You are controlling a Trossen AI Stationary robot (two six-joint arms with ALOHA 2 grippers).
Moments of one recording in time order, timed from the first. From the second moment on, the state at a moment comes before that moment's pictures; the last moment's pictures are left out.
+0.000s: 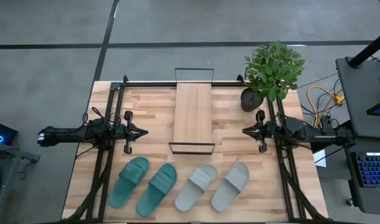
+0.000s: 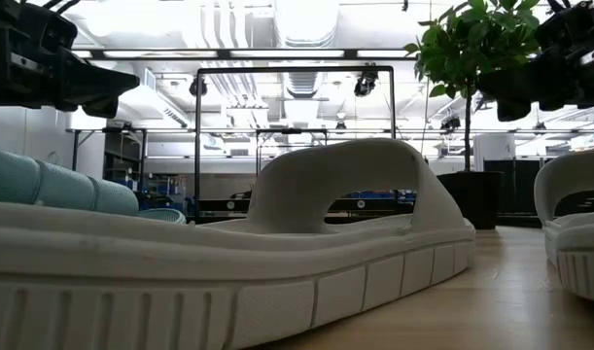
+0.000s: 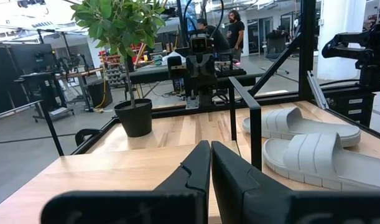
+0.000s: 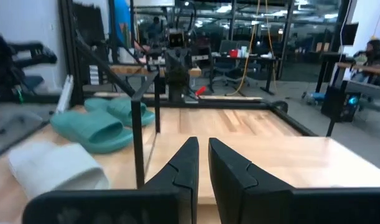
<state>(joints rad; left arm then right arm) 0.00 0.05 0.01 0.04 -0.03 0.14 -0.02 0.03 0.01 0.05 0.00 -0.01</state>
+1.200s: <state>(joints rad) 0.00 0.19 0.01 0.52 0.09 0.19 -0.01 0.12 0.05 0.44 -0.18 -0.07</state>
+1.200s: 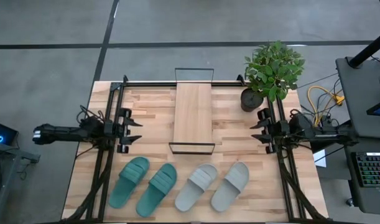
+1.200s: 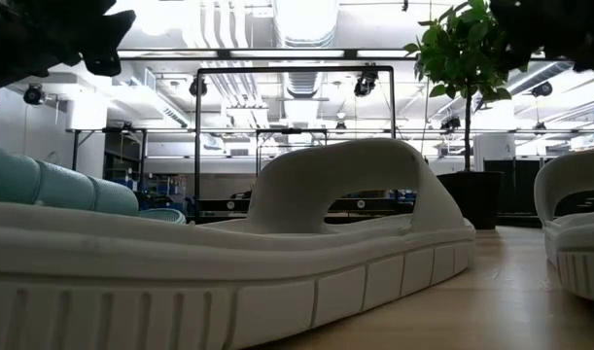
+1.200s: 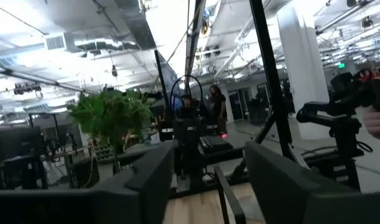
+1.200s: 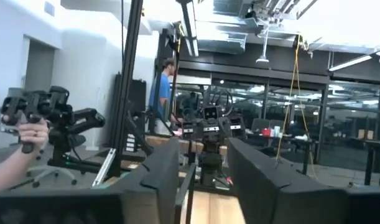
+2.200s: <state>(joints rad) 0.00 0.22 0.01 0.58 0.09 0.19 0.40 1.02 1.03 -0.70 0.09 0.43</state>
